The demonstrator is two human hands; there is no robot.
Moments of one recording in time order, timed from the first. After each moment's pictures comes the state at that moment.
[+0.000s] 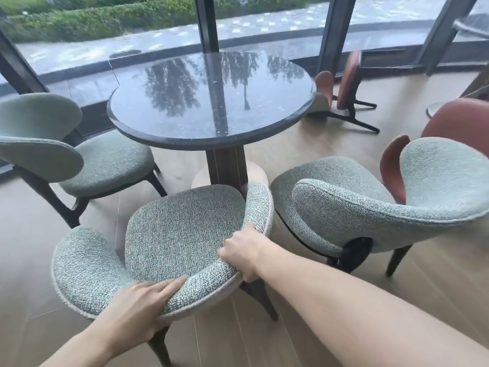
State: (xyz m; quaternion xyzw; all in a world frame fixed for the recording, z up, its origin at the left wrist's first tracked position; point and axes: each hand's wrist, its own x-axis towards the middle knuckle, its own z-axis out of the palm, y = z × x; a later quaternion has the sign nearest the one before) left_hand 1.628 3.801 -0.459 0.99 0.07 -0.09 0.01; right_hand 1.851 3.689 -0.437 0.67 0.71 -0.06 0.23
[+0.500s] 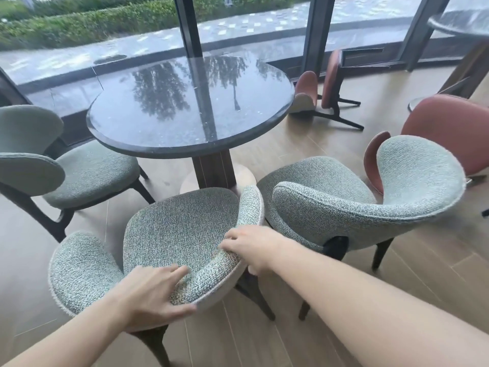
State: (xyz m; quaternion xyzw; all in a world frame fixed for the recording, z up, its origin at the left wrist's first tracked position) left_hand 1.701 3.780 -0.433 0.97 0.13 -0.19 -0.01; right_hand 1.912 3.632 -0.427 0.72 0.68 -0.12 0.08
